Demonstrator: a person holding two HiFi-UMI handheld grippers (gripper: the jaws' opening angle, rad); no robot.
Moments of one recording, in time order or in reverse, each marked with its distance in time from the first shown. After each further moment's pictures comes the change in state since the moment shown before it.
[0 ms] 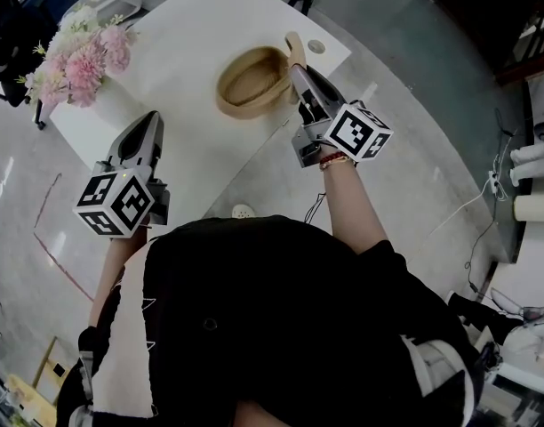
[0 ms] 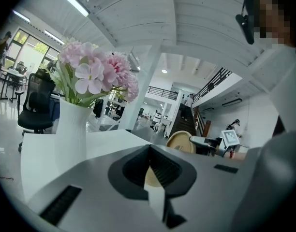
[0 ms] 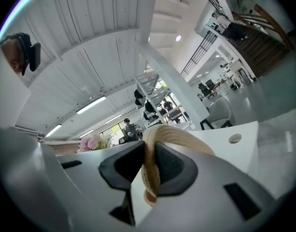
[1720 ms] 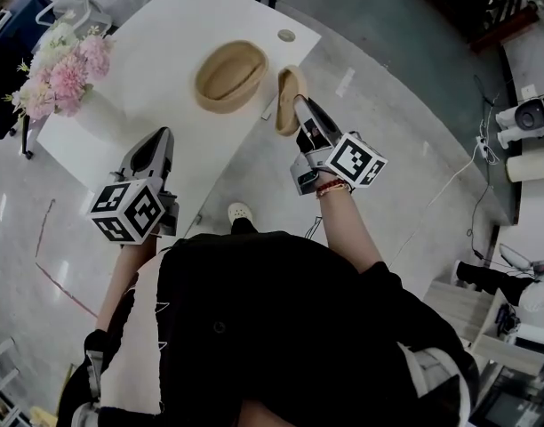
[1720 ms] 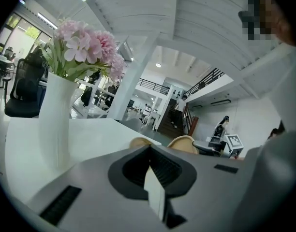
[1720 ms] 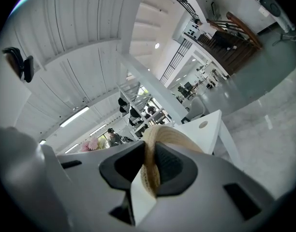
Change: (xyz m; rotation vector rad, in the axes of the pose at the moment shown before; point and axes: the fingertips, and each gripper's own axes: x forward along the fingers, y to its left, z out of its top) left arm 0.001 -0.032 -0.046 -0.032 0.096 -0.139; right arm -0.097 -0.006 -0.042 0.173 -0.069 -0.173
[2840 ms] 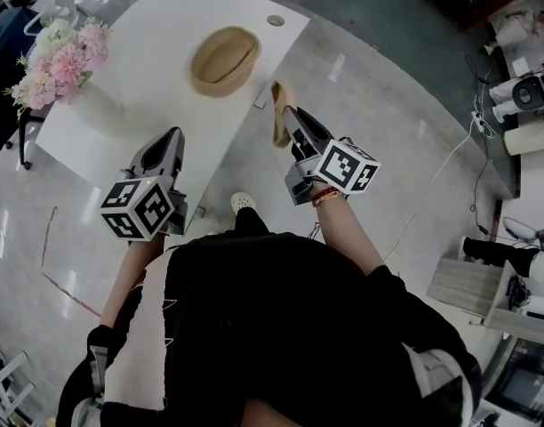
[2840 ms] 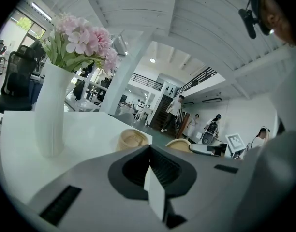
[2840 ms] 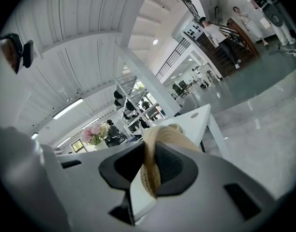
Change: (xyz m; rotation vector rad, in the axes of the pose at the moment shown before) left arm -0.017 -0.025 -0.028 0.005 0.061 -0.097; right arm -0.052 0.015 -0.051 -0.049 0.040 -0.125
